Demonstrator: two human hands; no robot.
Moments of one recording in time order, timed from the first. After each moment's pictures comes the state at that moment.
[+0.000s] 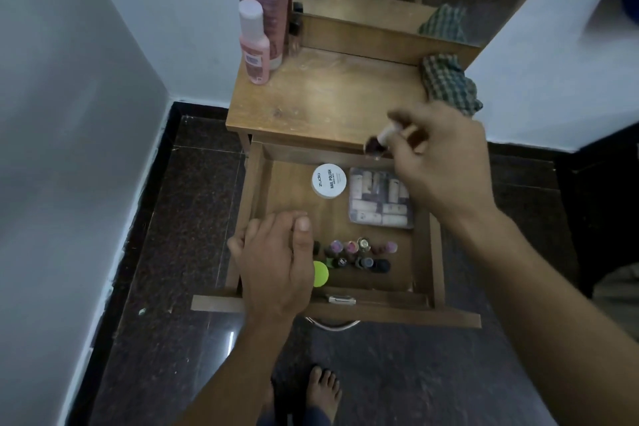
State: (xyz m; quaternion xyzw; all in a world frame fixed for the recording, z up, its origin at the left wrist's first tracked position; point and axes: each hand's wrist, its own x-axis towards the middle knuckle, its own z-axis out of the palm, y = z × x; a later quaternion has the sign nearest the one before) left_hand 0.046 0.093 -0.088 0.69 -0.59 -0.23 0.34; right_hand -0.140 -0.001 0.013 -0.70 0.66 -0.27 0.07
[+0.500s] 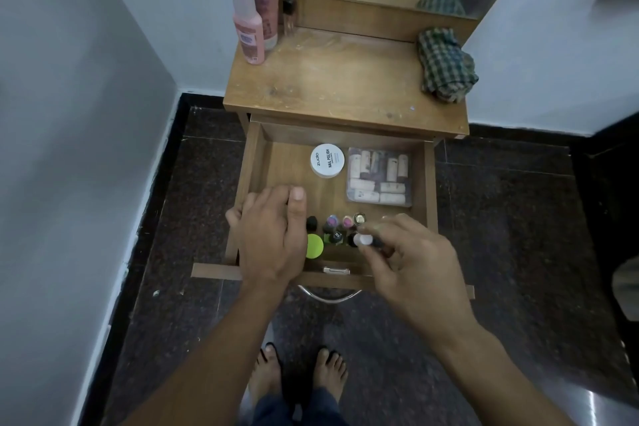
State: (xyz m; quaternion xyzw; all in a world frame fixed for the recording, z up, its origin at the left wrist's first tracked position) left_hand 0.045 0.095 -0.086 0.69 -0.61 -0.22 0.32; right_hand -0.139 0.141 -0.042 -0.70 0.63 -0.26 0.20
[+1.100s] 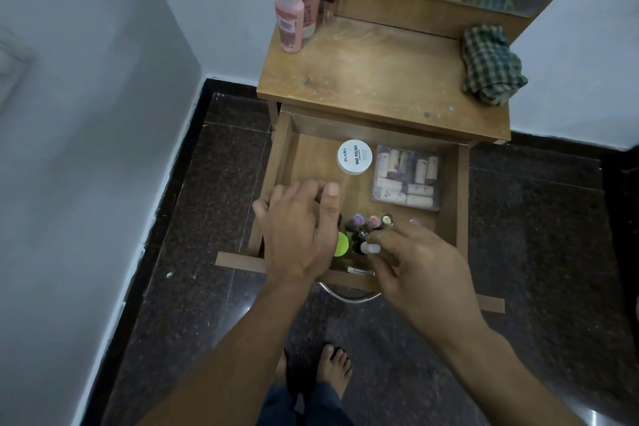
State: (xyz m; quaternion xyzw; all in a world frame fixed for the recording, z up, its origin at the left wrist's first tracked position) left_hand 0.045 0.095 -0.086 0.70 -0.60 -0.22 0.31; right_hand -0.122 0.136 -0.052 -0.76 0.62 -0.12 0.16
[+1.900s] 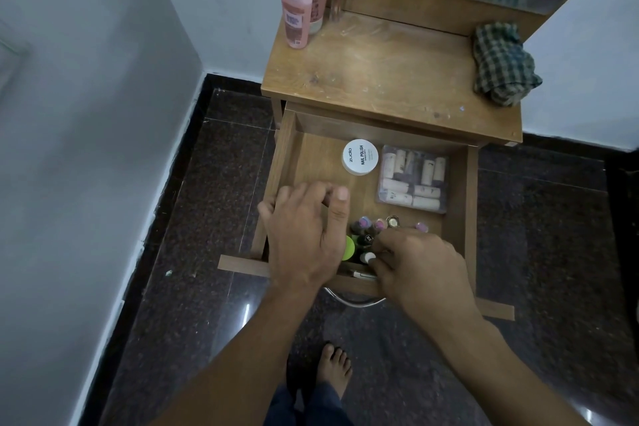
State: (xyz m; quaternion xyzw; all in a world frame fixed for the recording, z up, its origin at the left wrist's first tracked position) left_hand 0.047 0.094 -0.089 0.69 -0.61 -0.22 0.31; right_hand -0.109 0.121 -0.059 -0.73 0.66 -0.01 0.16
